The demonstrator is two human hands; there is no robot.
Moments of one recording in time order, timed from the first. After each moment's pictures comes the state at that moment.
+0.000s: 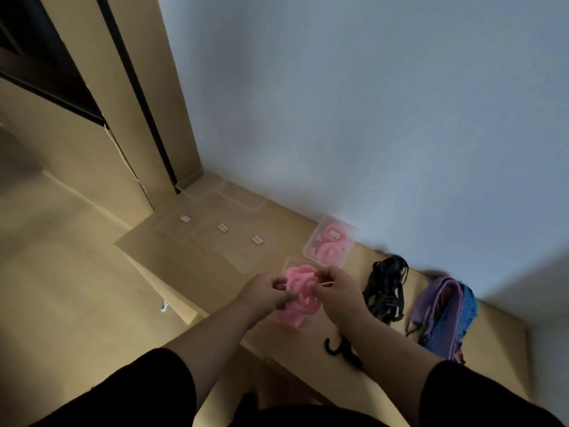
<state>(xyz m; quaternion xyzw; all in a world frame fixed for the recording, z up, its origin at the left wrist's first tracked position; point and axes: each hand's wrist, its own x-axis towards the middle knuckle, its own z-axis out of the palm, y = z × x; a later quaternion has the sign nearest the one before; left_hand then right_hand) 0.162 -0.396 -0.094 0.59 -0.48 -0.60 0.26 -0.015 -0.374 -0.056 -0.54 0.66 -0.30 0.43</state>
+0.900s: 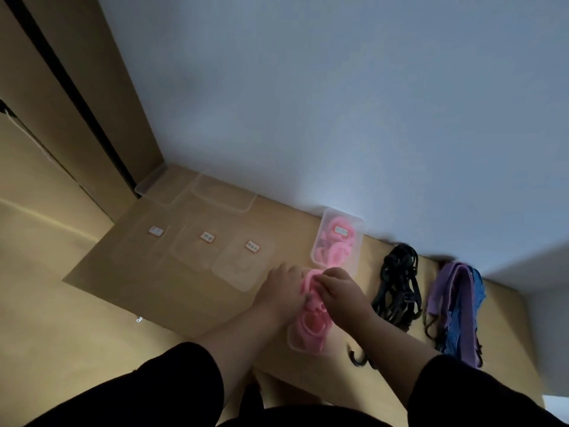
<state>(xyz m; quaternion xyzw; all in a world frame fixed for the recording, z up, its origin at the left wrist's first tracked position) 0.168 -0.482 -0.129 0.52 -0.80 -0.30 -0.01 0.005 -0.435 -0.125 -0.67 0.69 -0.14 0.26</state>
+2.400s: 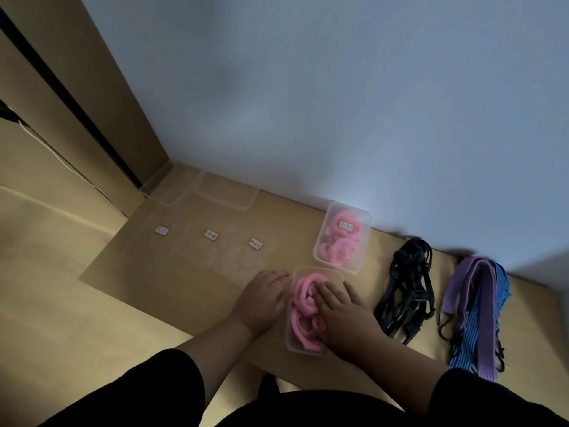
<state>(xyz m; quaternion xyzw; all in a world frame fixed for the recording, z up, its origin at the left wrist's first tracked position) 0.210 -0.479 -0.180 0.44 -0.87 -0.19 0.12 -0.005 -0.413 -0.156 -0.76 0.59 0.17 0.19</state>
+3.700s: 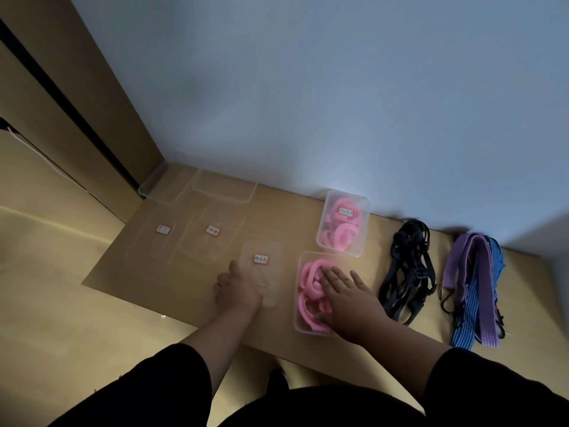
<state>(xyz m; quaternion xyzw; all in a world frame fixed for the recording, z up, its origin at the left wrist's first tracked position) 0.236 -0.480 -0.179 0.79 -0.54 -0.28 -0.04 0.009 -0.404 -0.146 -0.74 0.62 0.18 0.17</state>
